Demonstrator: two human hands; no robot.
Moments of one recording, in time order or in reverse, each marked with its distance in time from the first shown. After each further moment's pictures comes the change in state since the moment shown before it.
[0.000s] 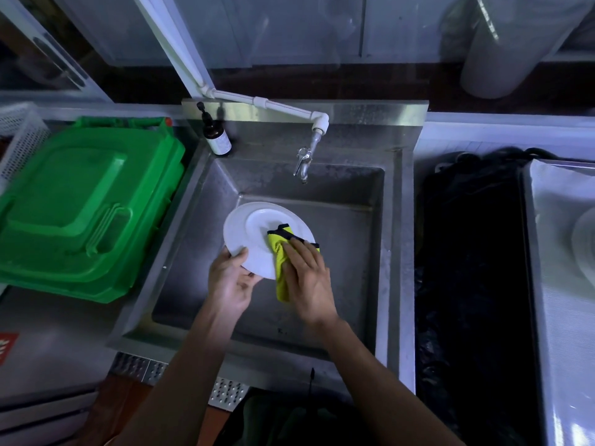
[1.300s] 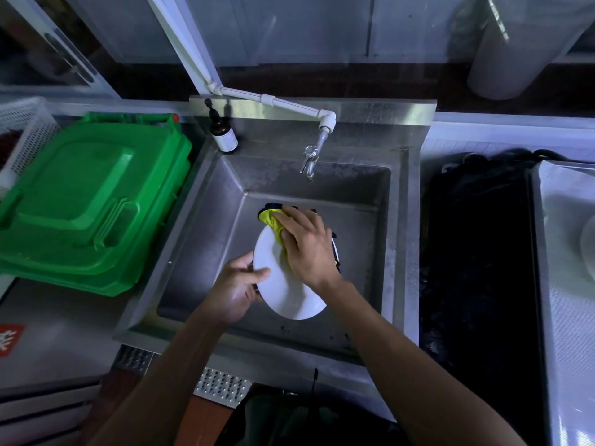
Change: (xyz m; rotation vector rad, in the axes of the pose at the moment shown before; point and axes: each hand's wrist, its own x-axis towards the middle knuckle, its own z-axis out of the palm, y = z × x) left_hand -0.022 0.010 -0.018 0.407 -0.396 -0.097; right_hand 0.051 -0.023 -0.022 -0.076 0.041 -0.172
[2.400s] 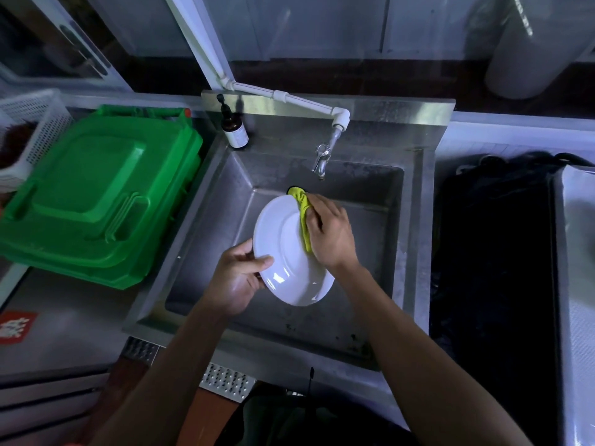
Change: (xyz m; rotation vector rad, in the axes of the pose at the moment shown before) left_hand -0.008 0.023 0.002 -0.078 0.009 0.128; right_hand 0.027 0.024 -0.001 0.132 0.069 0.172
